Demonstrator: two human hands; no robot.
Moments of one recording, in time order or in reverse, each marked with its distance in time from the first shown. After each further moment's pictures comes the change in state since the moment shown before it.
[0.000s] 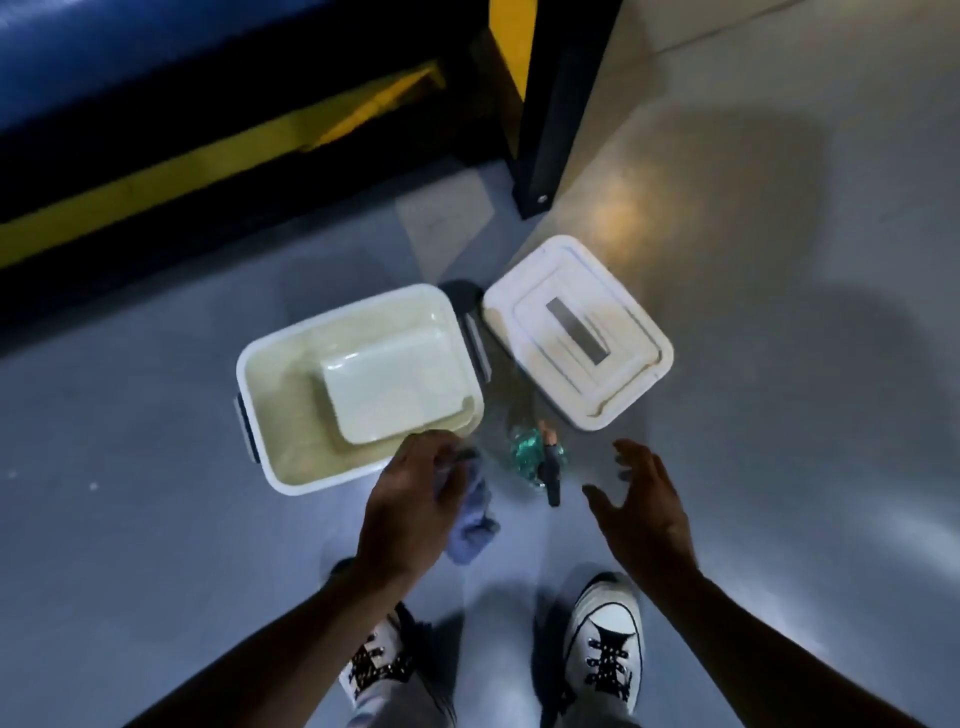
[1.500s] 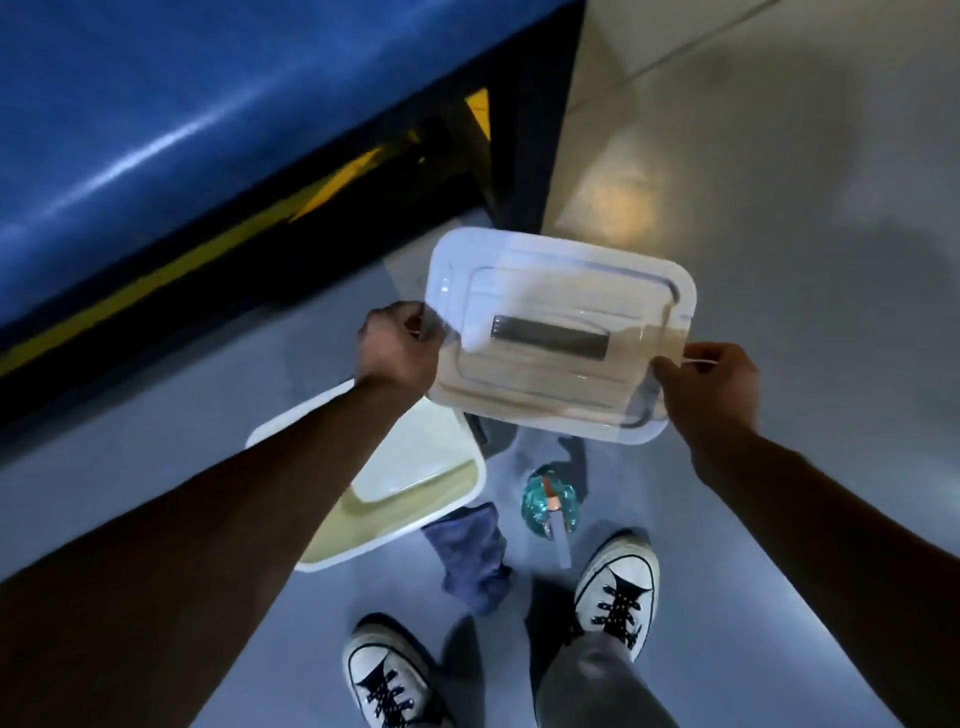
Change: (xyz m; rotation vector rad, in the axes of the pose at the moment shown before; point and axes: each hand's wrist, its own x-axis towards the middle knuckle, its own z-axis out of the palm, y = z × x) left_hand 0.208 0.093 -0.050 0.072 0.106 -0.091; right_hand 0.139 -0.085 -0.106 0.559 0.270 0.439
